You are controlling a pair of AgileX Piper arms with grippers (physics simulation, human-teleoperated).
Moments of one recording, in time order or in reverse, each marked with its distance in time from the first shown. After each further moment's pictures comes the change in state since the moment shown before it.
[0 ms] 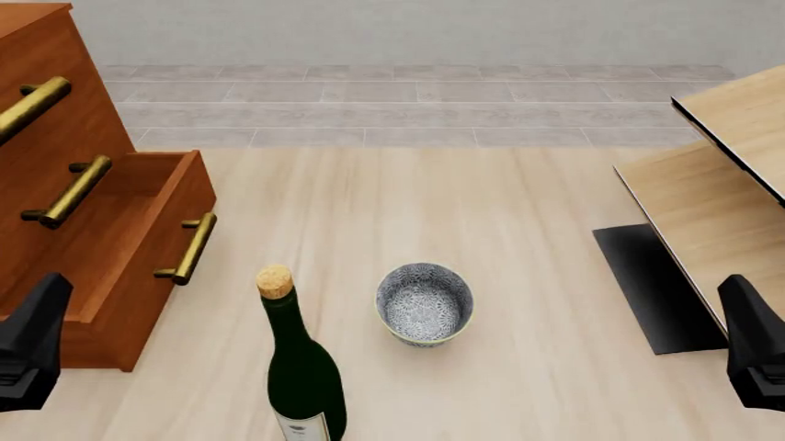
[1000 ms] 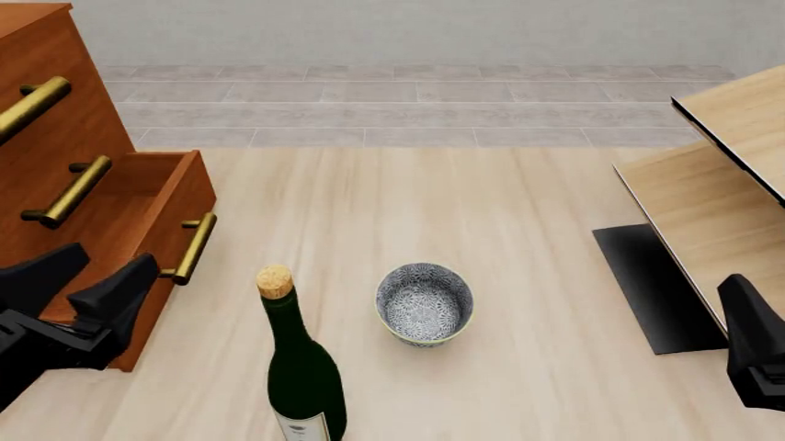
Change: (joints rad) left arm -0.230 0.436 -0.088 -0.162 -0.087; right arm 0.002 0.000 -0.001 0.001 0.012
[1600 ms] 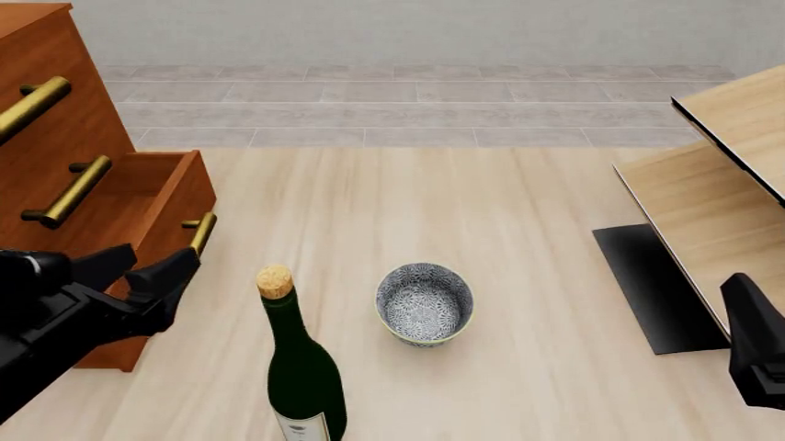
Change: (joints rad) left arm -0.019 0.322 -0.033 -0.157 -0.089; right arm -0.010 -0.002 -0.001 0.000 0.007
